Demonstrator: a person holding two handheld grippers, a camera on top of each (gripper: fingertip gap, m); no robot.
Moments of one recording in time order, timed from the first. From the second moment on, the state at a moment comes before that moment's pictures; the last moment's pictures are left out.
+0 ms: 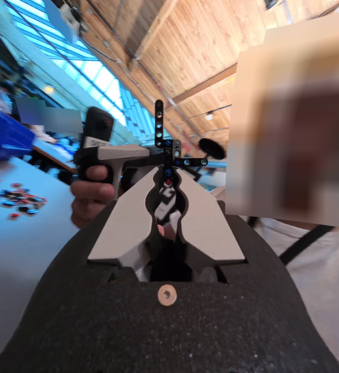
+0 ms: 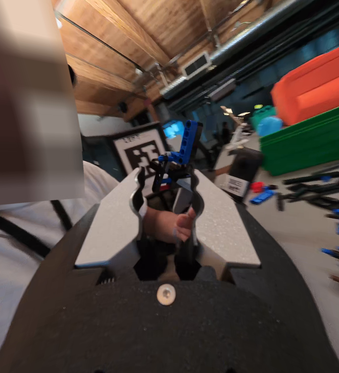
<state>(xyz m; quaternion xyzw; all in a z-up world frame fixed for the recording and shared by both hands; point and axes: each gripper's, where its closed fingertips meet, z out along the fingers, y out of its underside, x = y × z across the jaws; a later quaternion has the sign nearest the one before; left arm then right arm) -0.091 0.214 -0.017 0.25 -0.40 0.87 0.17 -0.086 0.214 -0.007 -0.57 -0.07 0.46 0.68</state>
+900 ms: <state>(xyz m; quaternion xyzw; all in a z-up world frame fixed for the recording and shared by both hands) -0.061 0.225 -0.060 0.37 -0.50 0.78 0.03 -0.054 0.228 -0.046 -0.64 0.02 0.42 0.64</state>
